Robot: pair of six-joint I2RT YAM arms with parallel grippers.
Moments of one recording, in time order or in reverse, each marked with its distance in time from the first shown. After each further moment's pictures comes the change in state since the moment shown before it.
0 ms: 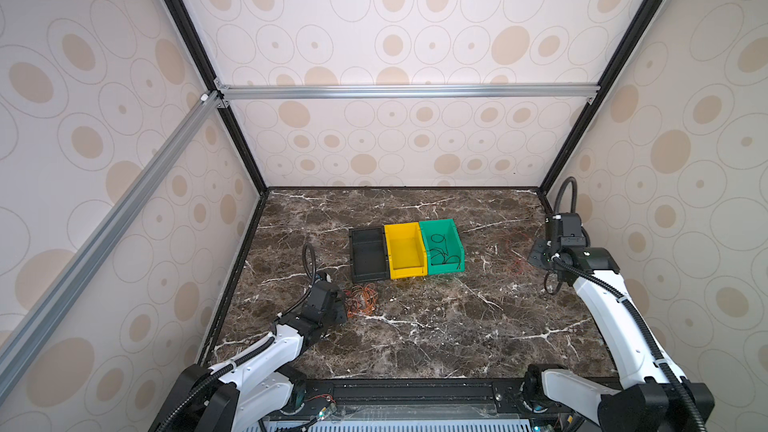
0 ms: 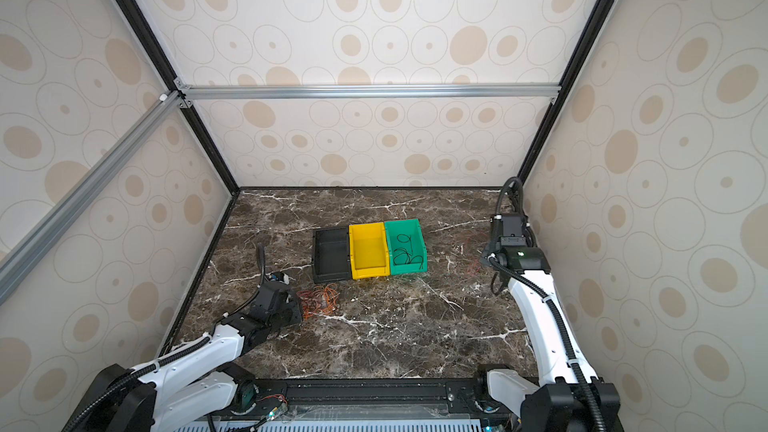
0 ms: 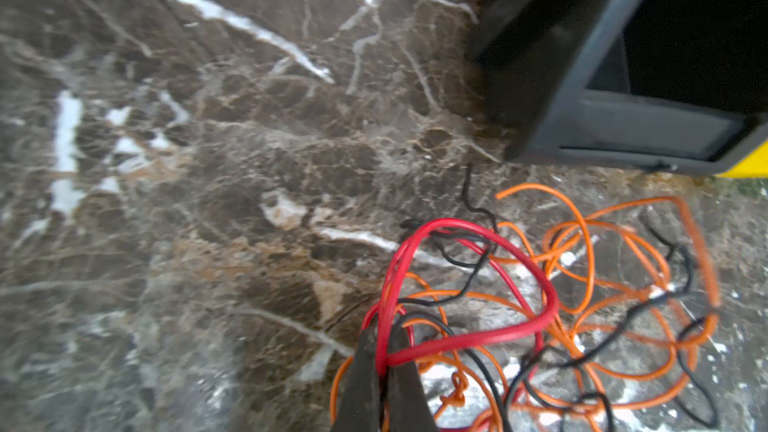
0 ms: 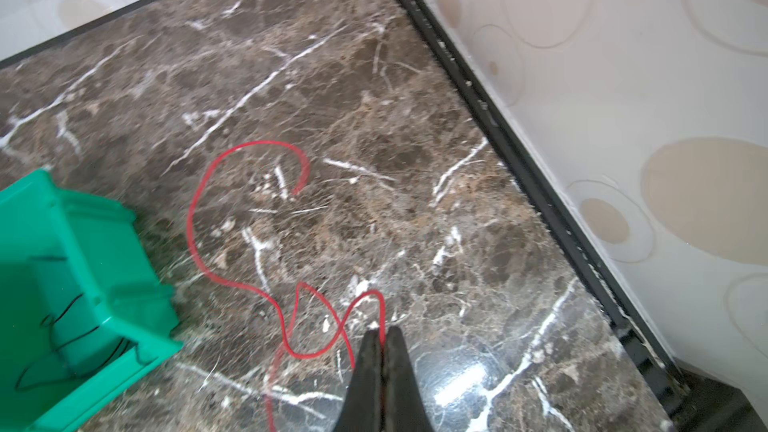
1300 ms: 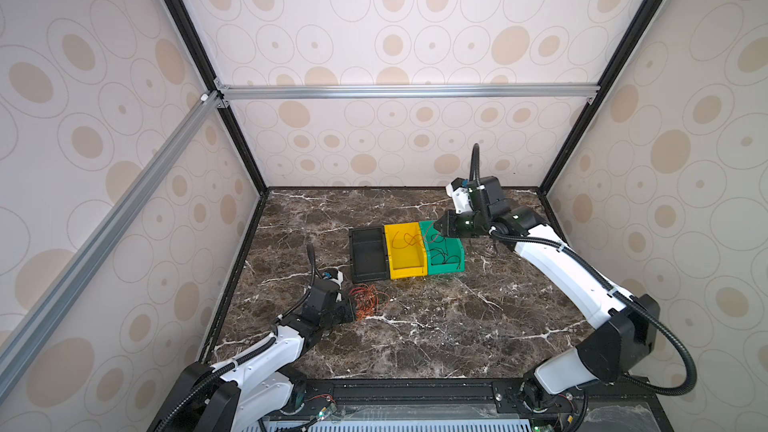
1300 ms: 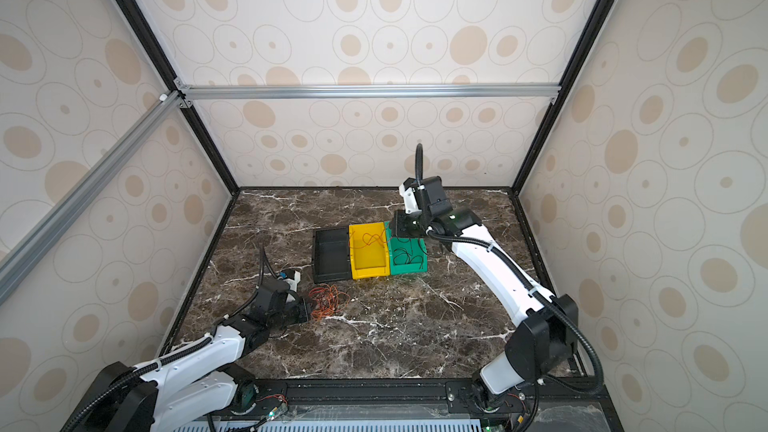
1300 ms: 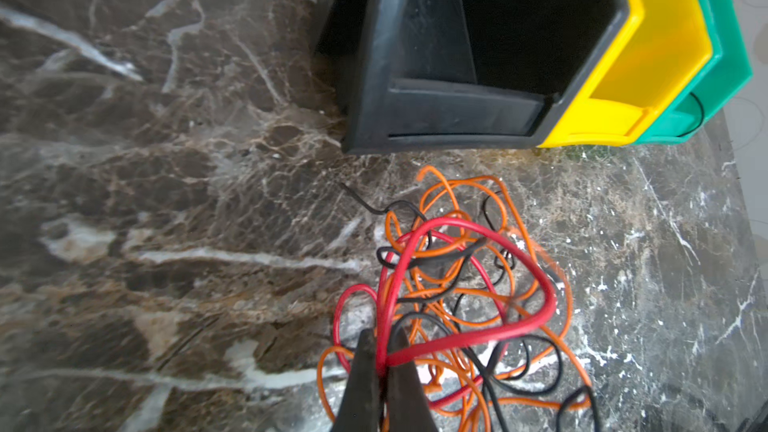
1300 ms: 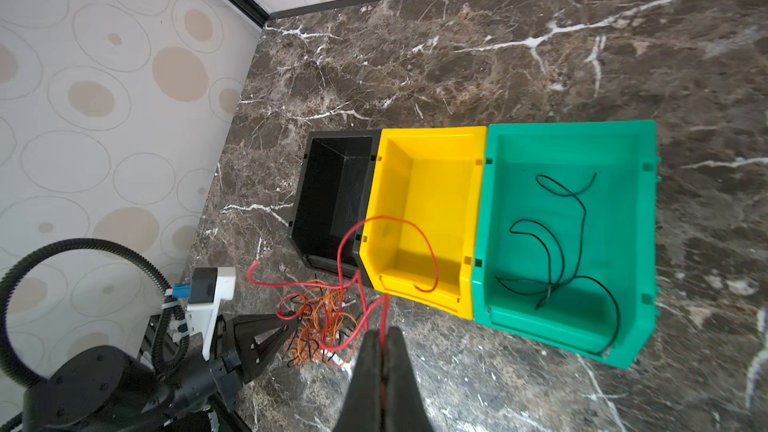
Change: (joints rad) left arm -0.048 0.016 -0.011 0.169 0.238 0.015; right arm 0.547 0.428 0.431 0.180 -0.579 0.014
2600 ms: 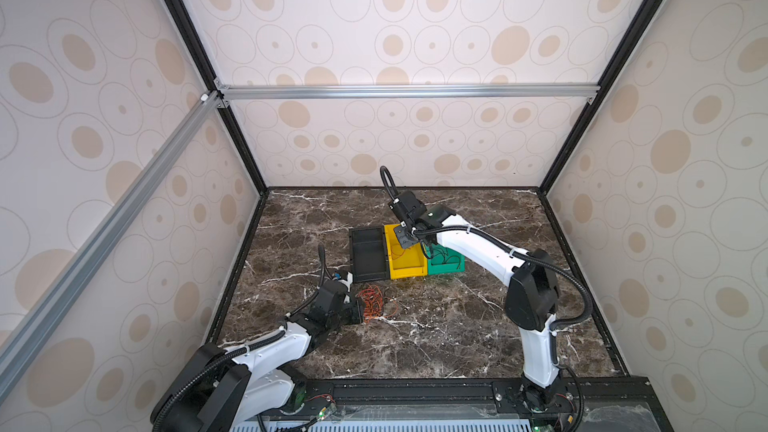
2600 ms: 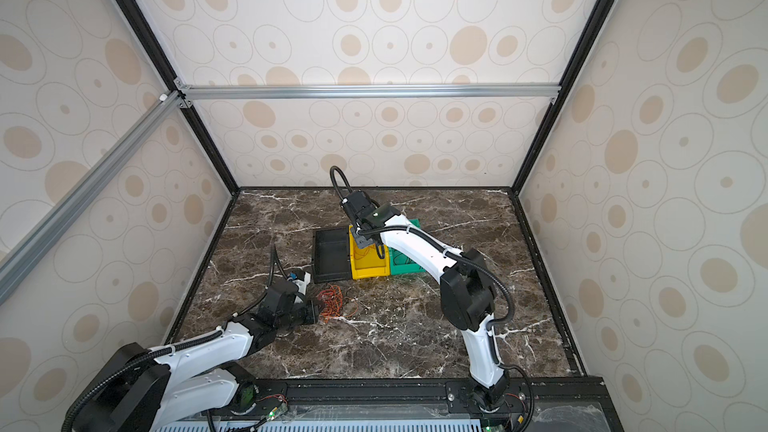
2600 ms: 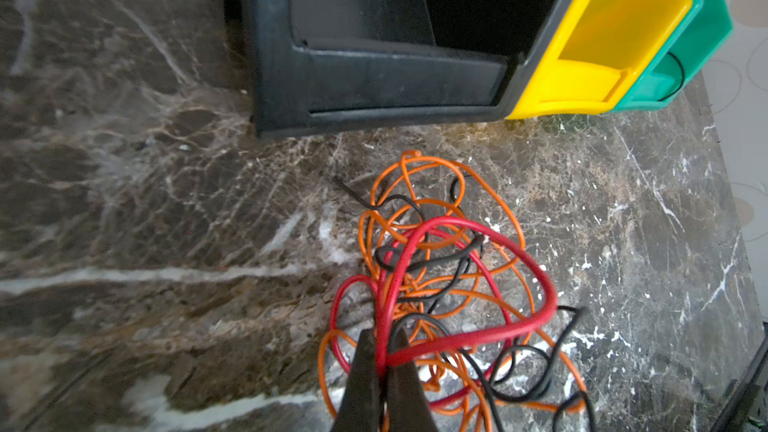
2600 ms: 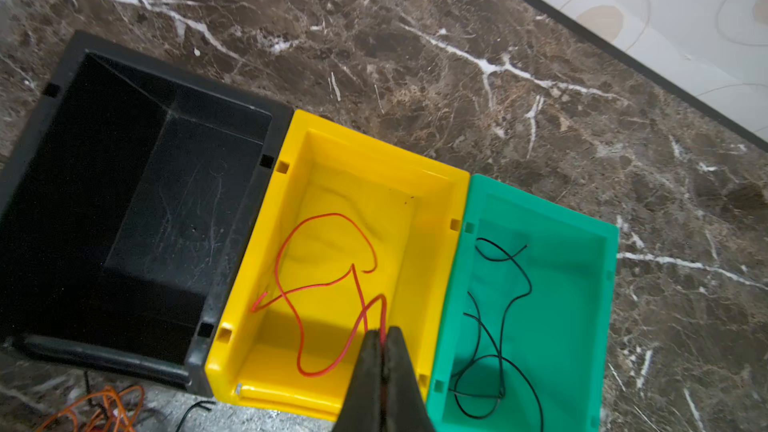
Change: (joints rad) left arm -0.069 0.101 -0.002 0.106 0.017 -0.017; right arm 0.241 0.504 0.342 -0.140 0.568 -0.245
